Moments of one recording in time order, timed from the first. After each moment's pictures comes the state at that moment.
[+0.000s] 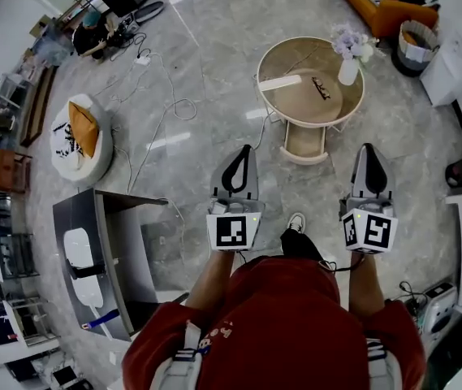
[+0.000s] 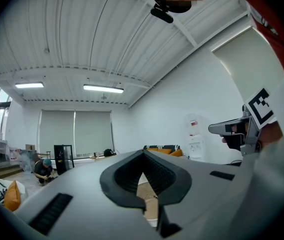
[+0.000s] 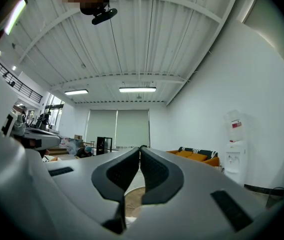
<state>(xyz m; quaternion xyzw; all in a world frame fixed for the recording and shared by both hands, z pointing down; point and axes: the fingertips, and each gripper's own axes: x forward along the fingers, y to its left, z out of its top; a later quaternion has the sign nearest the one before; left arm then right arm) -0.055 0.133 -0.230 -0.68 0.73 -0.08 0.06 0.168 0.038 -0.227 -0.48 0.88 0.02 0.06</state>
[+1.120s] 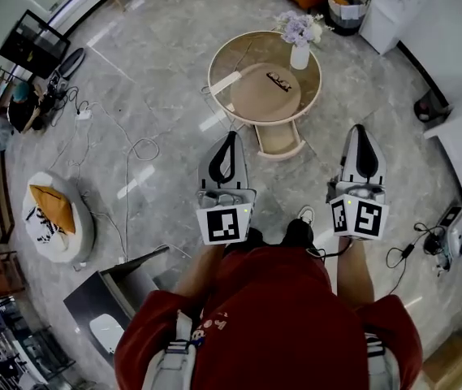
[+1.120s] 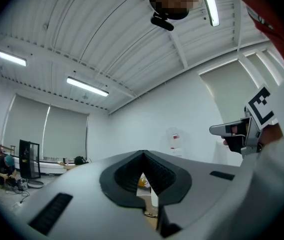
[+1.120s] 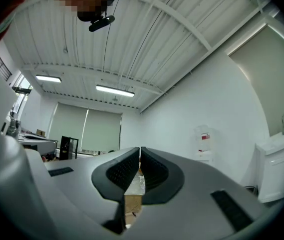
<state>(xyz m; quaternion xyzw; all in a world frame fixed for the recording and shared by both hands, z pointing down) -0.122 0.021 -0.235 -0.80 0.60 -0.03 0.09 0.117 0.009 -0.244 -0.65 0.76 0.04 0.07</state>
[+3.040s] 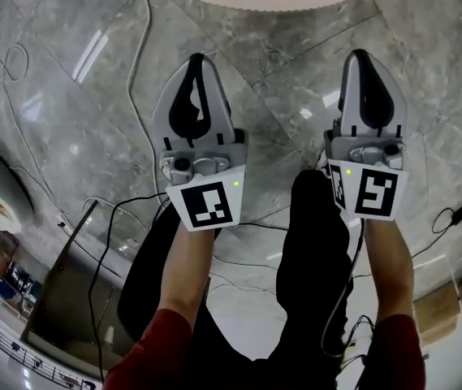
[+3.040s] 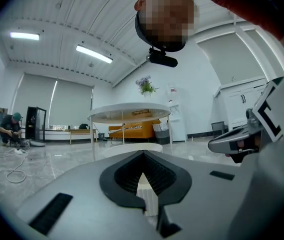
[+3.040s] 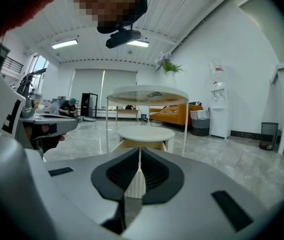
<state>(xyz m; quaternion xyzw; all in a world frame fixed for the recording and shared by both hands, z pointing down) -0.122 -0.032 0.521 -0.78 0.62 -0.04 0.04 0.060 -0.038 0.560 -0.57 0.82 -0.04 -0.11</state>
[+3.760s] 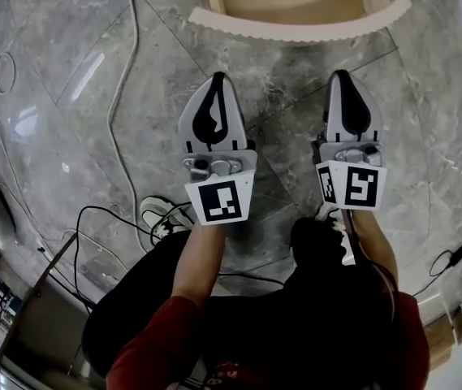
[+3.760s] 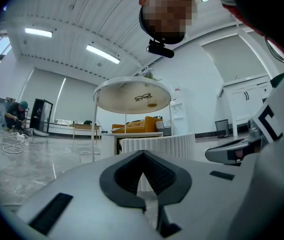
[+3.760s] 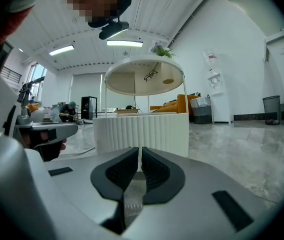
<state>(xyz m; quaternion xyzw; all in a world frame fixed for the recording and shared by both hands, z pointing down) -0.114 -0.041 0.661 -0.77 0.64 -0.01 0.03 0.059 -0.056 0.706 -0.56 0.82 -0.07 -0.07</state>
